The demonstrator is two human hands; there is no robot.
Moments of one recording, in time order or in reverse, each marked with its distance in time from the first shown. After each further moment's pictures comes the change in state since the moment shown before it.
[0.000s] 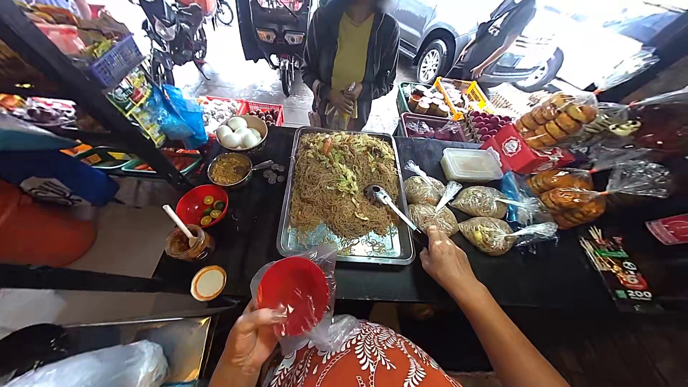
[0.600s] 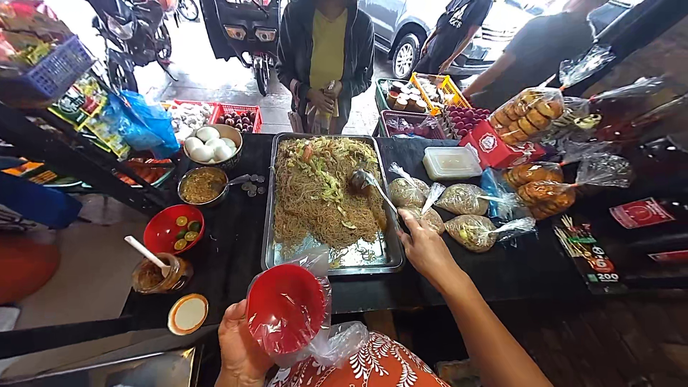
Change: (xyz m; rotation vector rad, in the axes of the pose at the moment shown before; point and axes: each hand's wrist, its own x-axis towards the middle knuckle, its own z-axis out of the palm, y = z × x) left_hand 0.036 0.001 0.017 -0.360 -0.311 -0.055; right_hand 0.024 -0.031 -0.028 0.190 -0.016 0.005
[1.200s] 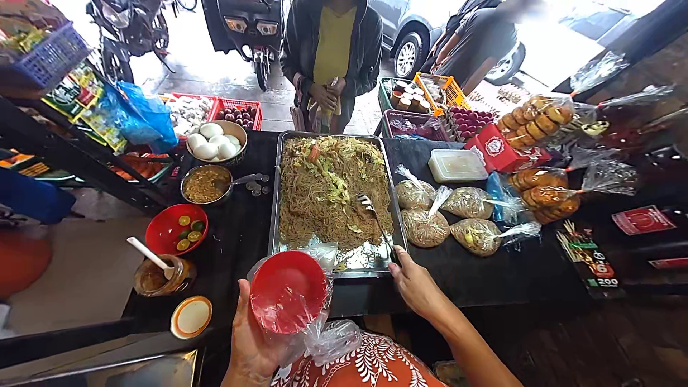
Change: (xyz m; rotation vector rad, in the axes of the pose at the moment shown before) left_hand 0.017 0.004 0.017 0.078 0.294 -0.040; right_hand -0.050 -0.051 0.014 0.284 -0.315 0.219
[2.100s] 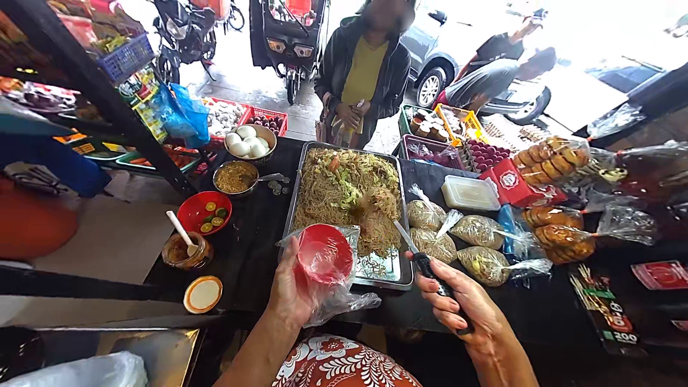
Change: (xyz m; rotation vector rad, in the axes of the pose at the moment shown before) left_hand 0.033 -0.019 0.063 0.136 0.197 0.052; right_hand -0.026 0.005 -0.063 1.412 -0.470 -0.012
